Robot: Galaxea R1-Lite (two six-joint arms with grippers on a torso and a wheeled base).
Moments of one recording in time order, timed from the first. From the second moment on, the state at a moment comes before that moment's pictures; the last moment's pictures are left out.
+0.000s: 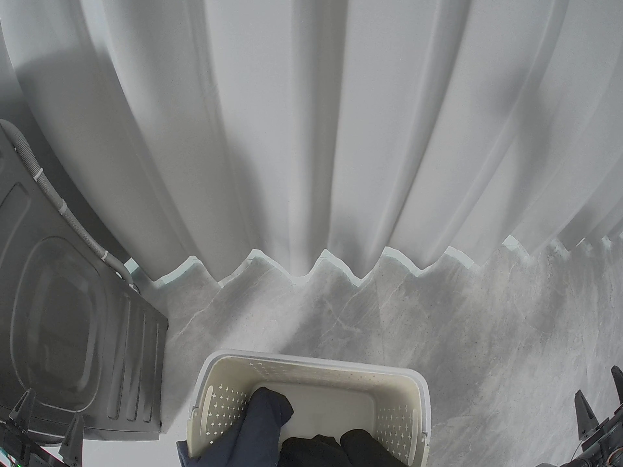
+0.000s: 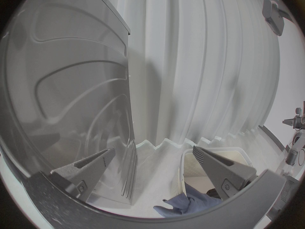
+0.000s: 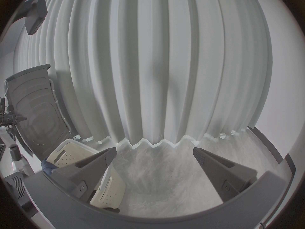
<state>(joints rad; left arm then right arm) 0.00 0.02 -0.02 0.01 0.00 -0.04 0.00 0.02 -0.02 0.00 0.01 0.00</state>
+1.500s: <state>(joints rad) 0.00 0.02 -0.02 0.01 0.00 -0.04 0.00 0.02 -0.02 0.00 0.01 0.00</state>
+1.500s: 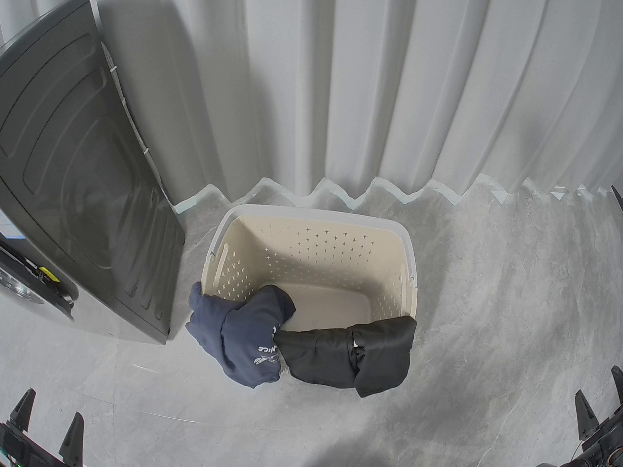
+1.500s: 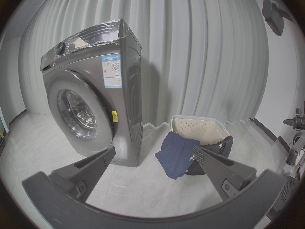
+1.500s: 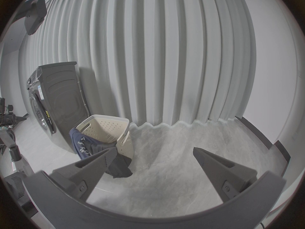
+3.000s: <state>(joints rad) 0.00 0.02 -0.02 0.01 0.00 -0.04 0.00 0.02 -0.02 0.00 0.01 -0.01</state>
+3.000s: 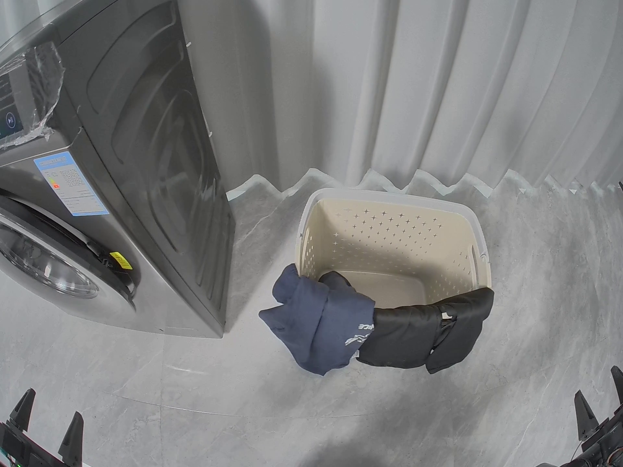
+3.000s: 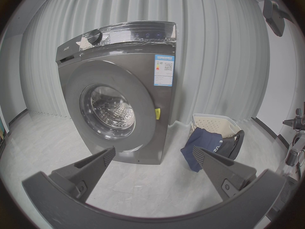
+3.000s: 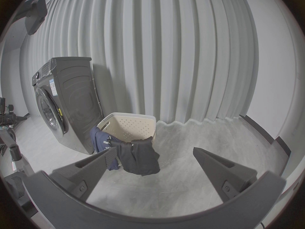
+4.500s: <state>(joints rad) 0.00 0.02 -0.02 0.01 0.00 -0.04 0.00 0.02 -0.02 0.00 0.01 -0.01</state>
